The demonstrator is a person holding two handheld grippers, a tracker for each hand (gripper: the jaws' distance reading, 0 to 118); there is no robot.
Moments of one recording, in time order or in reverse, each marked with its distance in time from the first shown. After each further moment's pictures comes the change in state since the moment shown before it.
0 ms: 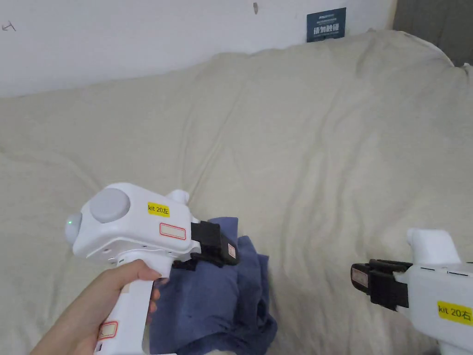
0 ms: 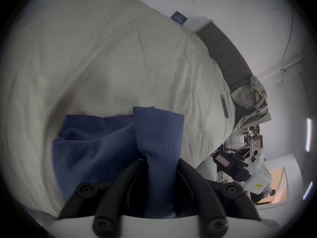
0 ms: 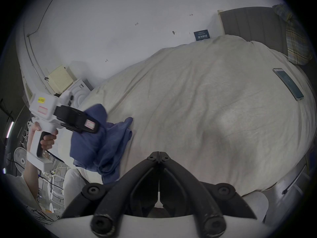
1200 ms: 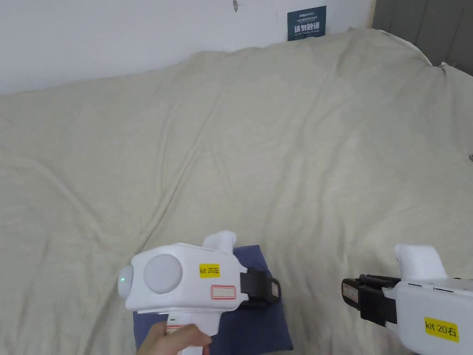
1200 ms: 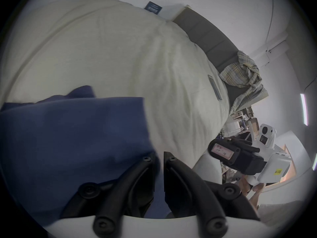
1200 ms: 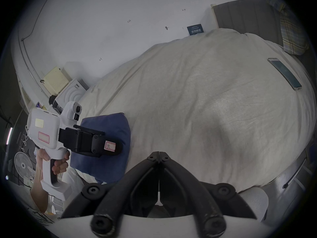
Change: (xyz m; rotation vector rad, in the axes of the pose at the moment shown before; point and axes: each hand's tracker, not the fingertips) left arm 0.035 -0.041 -0.081 0.021 -0.099 -0.155; right arm 0.013 -0.006 -0.005 -0.035 -0.027 -0.039
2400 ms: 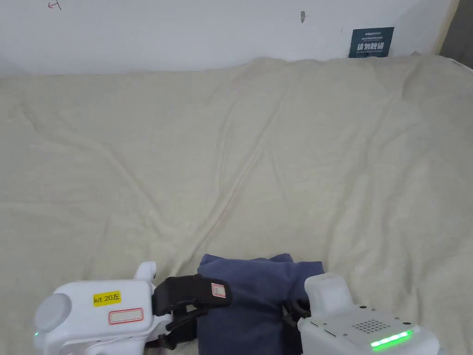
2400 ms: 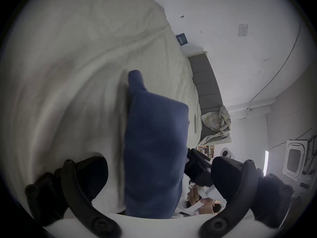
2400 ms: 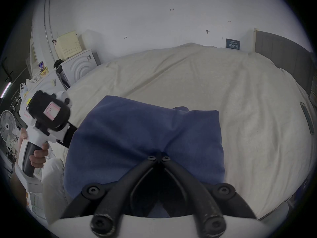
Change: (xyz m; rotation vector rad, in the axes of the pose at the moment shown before) left arm -0.179 -0.050 0.115 0.178 -0.301 0.420; right arm -0.150 -0.025 -0.110 -0.008 -0.022 0.304
